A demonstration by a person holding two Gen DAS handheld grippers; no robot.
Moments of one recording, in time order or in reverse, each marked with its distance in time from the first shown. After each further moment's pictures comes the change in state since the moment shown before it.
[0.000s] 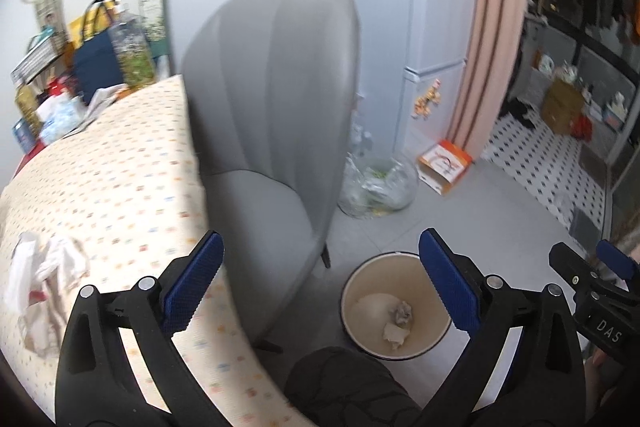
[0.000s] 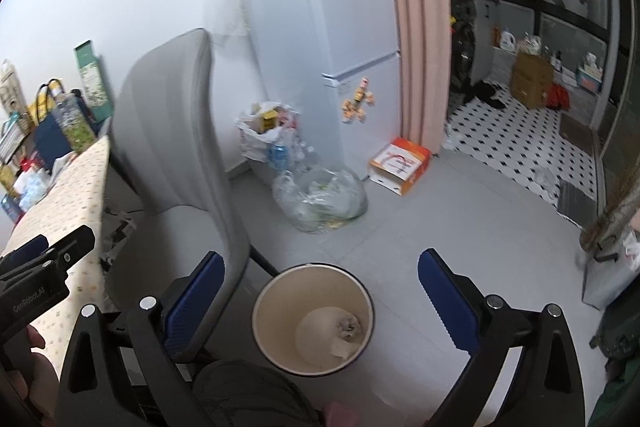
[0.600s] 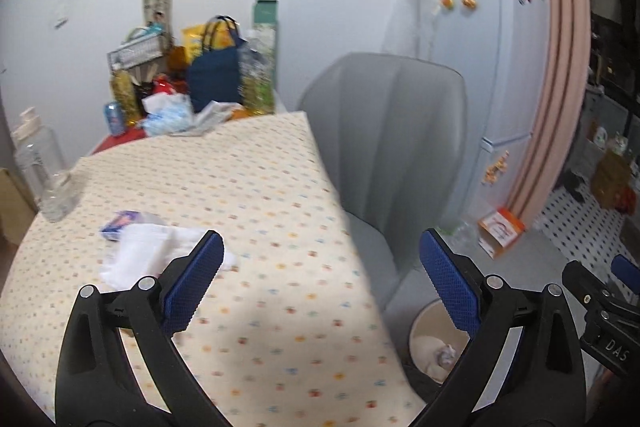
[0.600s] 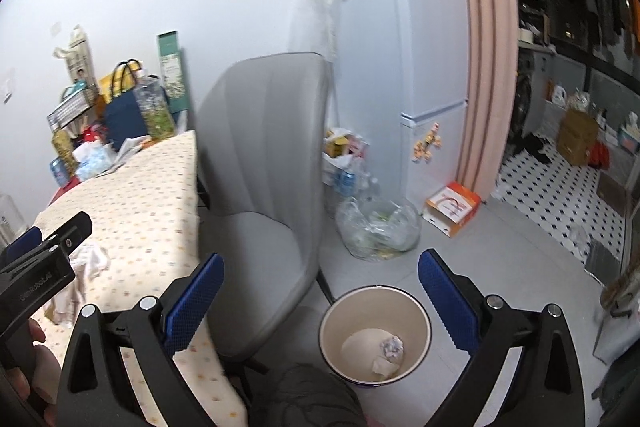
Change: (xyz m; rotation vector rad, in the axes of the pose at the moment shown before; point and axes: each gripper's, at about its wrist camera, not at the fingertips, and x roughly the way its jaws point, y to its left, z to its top) left arm -0.090 0.116 -0.024 -0.177 -0.194 0.216; right arm -0.071 0.119 -0.009 -0.169 -0.101 0.152
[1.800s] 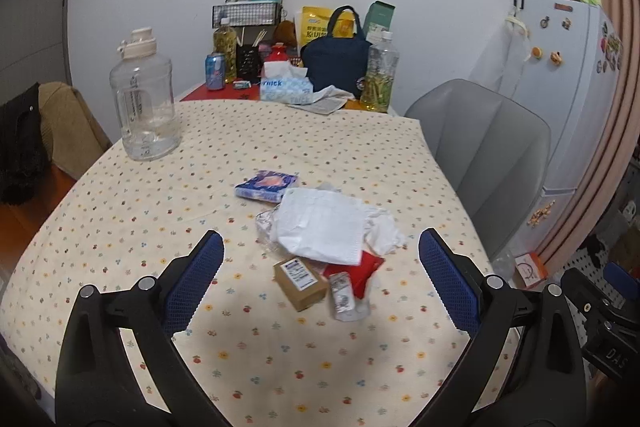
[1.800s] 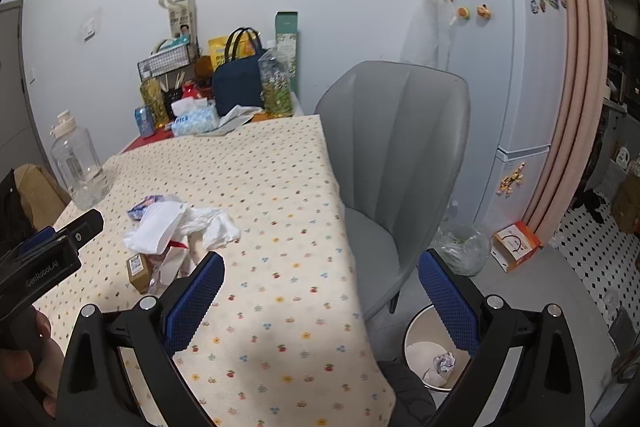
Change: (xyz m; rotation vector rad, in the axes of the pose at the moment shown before) left arm -0.042 0.184 -0.038 -0.250 0.021 0.137; right arm -0.036 0.163 -0.020 -0.232 0.009 0.210
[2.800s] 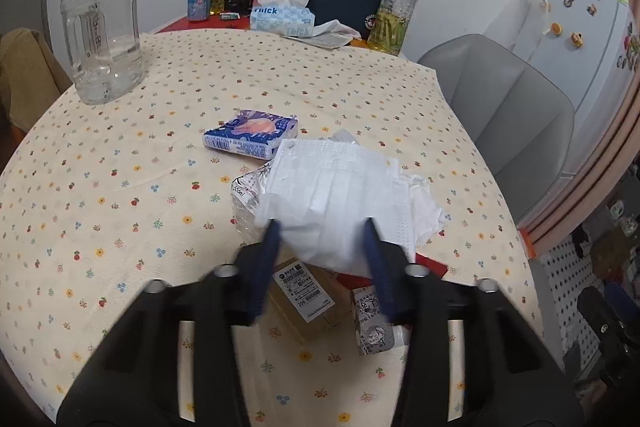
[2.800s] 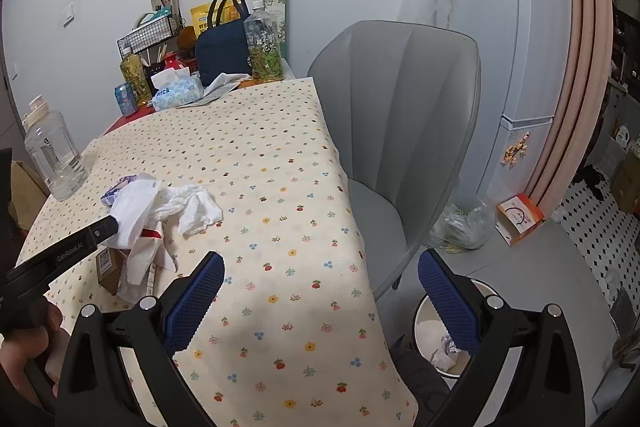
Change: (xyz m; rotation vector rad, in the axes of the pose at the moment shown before) left arm 0.105 0.017 -0.006 -0.061 0.205 -0.070; right arm 0.062 0.001 -0.008 0.039 0.105 -0.025
